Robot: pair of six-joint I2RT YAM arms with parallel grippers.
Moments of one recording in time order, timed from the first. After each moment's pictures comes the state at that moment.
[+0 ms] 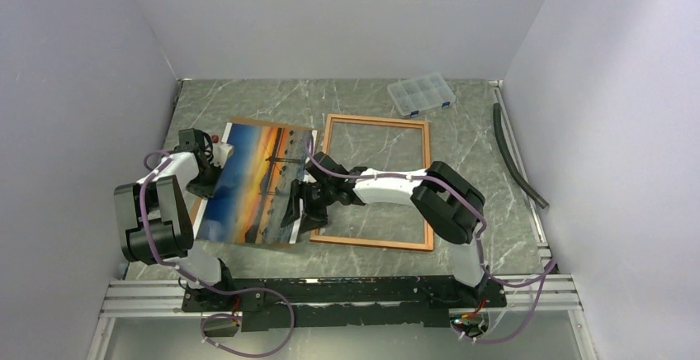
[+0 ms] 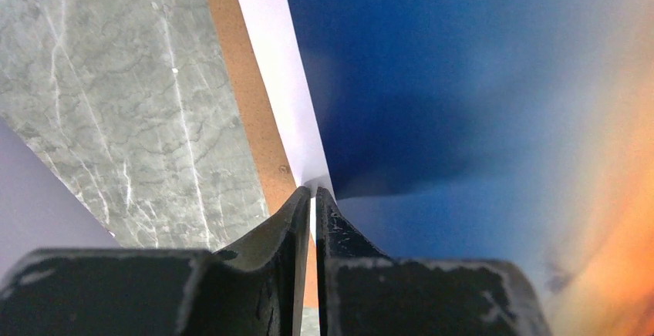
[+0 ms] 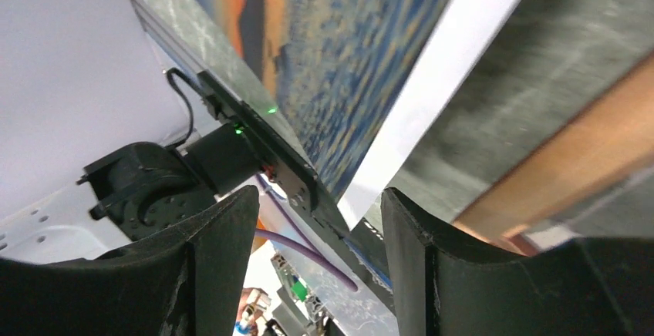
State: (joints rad) left arm 0.22 1.58 0.88 -0.53 -0.08 0.55; right arm 0.98 1.97 1.25 -0.12 -0.52 1.09
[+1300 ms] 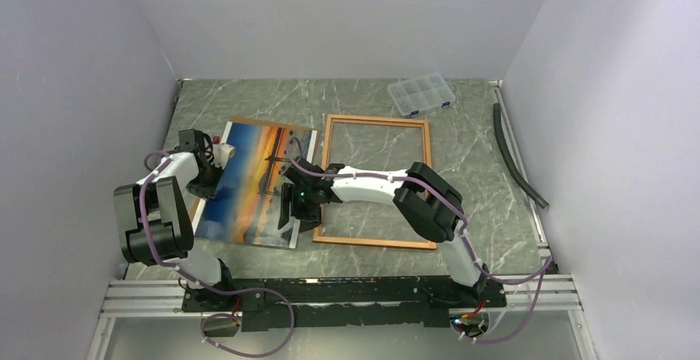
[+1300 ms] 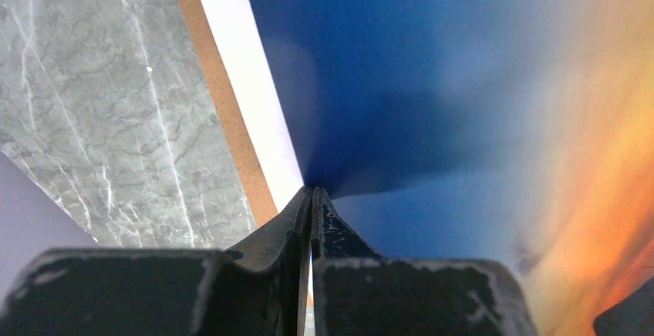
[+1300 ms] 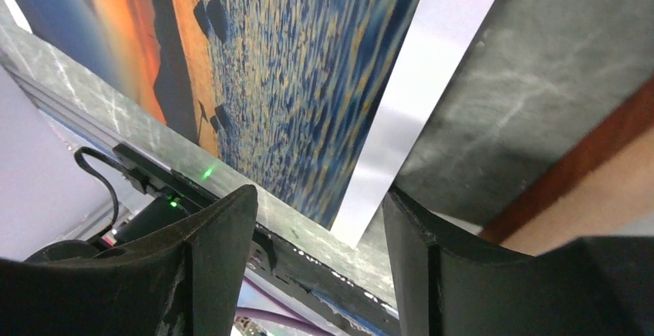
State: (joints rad) left arm 0.22 1.57 0.88 -0.56 -0.04 0.55; right arm 1.04 2.11 1.49 -0.46 -0.26 1.06
